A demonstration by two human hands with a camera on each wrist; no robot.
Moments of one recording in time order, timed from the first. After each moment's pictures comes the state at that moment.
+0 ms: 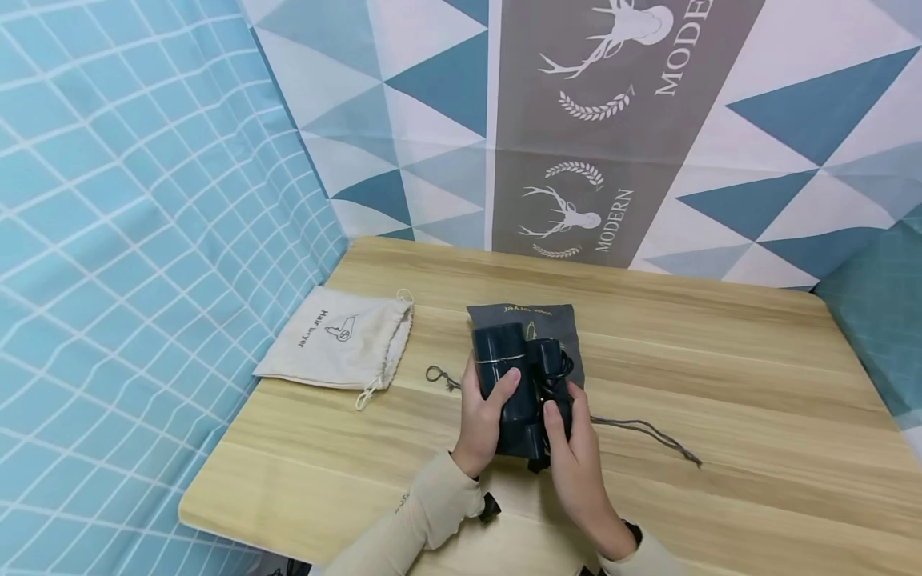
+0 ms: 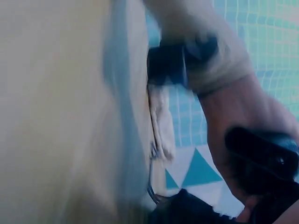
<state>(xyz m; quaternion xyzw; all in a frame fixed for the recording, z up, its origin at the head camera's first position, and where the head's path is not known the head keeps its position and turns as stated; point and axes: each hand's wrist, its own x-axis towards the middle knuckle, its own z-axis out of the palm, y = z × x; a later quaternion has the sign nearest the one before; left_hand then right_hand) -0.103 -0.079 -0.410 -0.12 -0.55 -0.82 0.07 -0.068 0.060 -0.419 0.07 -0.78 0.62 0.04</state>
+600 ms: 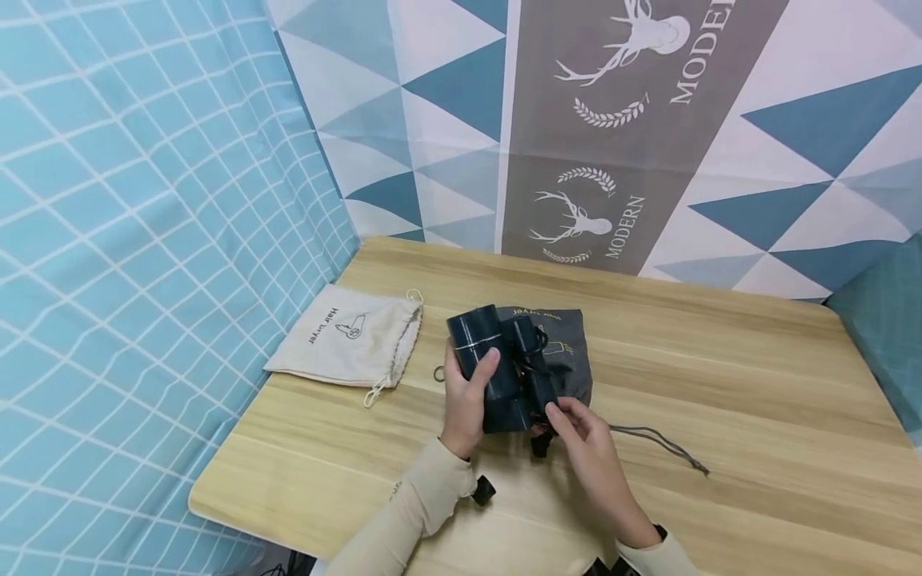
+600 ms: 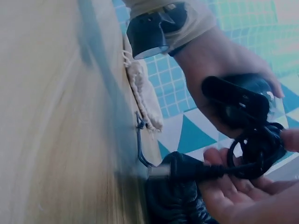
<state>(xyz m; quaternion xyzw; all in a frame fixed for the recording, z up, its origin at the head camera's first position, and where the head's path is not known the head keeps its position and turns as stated) -0.114 -0.098 -0.408 -0.04 -0.54 -0.82 0.15 -0.083 0.071 -0.422 0.04 -0.76 0.64 -0.07</state>
